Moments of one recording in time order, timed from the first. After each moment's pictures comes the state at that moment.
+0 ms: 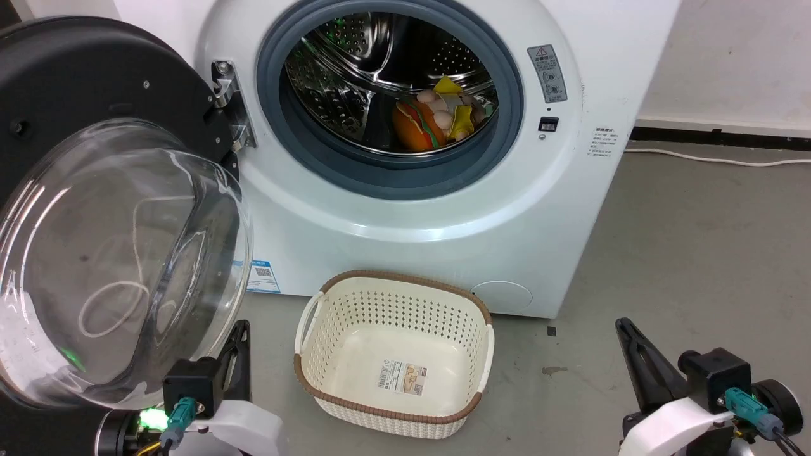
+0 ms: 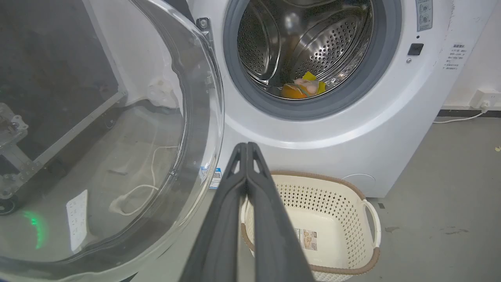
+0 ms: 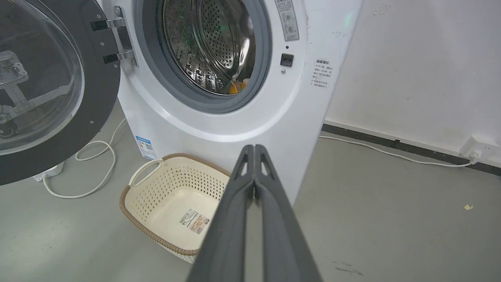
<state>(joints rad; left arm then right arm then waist) 0.02 0.05 0.00 0.00 0.00 0.00 0.00 0.01 -0.05 0.00 0.00 0.00 0.13 0.00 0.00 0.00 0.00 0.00</state>
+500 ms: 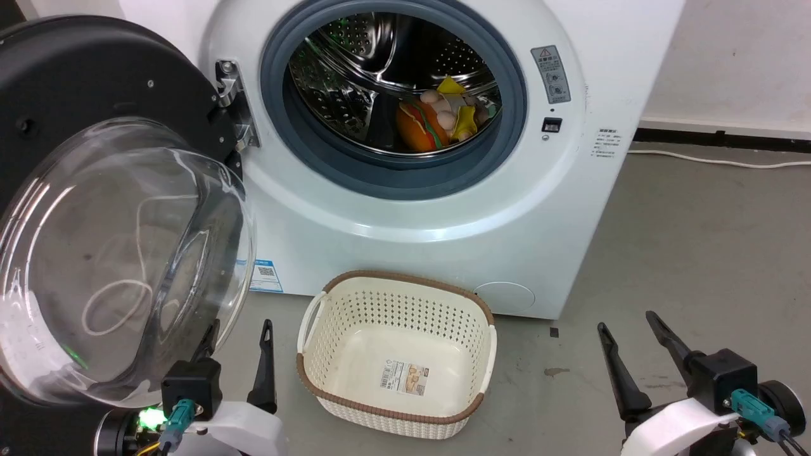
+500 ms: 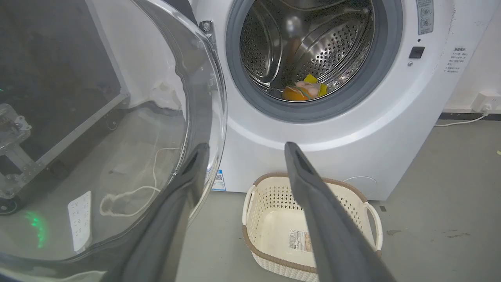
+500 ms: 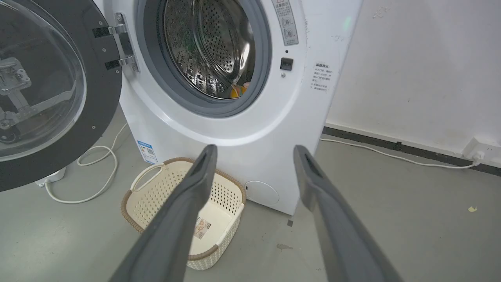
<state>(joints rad) 0.02 0.05 0.00 0.00 0.00 0.00 -0.01 0.01 -0.05 -0.01 0.01 0.02 0.13 -0.01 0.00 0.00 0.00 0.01</state>
